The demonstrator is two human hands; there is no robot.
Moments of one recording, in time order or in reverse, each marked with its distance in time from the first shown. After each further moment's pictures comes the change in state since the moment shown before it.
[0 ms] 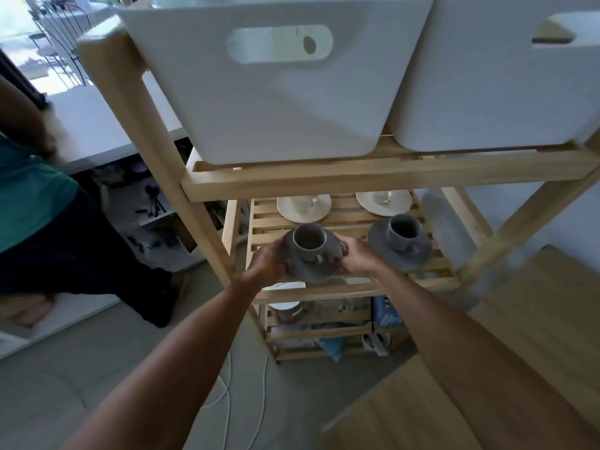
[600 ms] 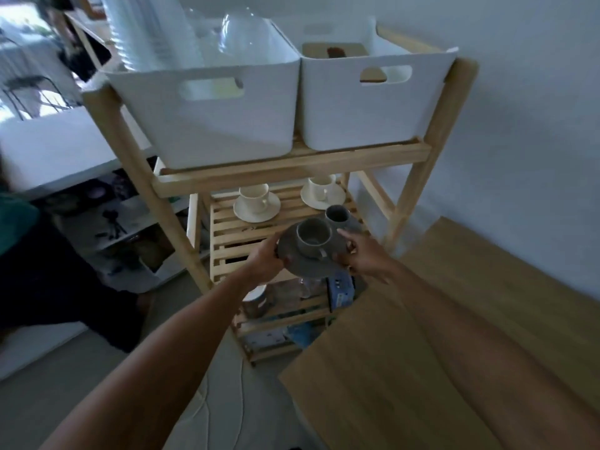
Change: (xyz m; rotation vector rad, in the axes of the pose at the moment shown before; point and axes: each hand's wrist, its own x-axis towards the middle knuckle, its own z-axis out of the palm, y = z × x) left_hand -0.093 0.099 0.030 -0.058 -0.127 0.172; right_hand -0.181 -0.018 -0.077 0.118 0.181 0.073
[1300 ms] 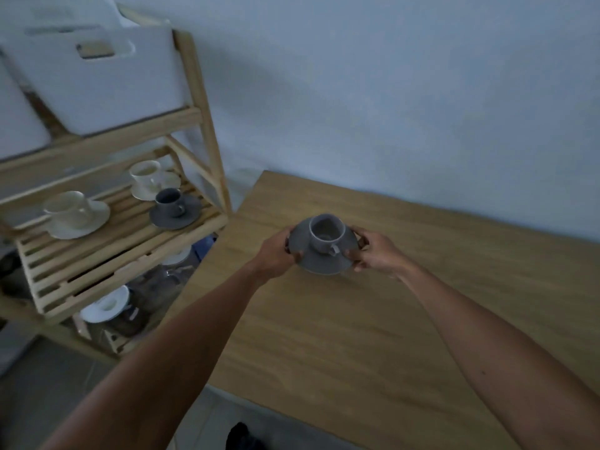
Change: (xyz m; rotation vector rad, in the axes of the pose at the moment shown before) left_hand -0.115 0.164 0.270 -0.011 -0.459 0.364; right_hand -0.343 0.139 -0.132 0.185 0.499 0.380
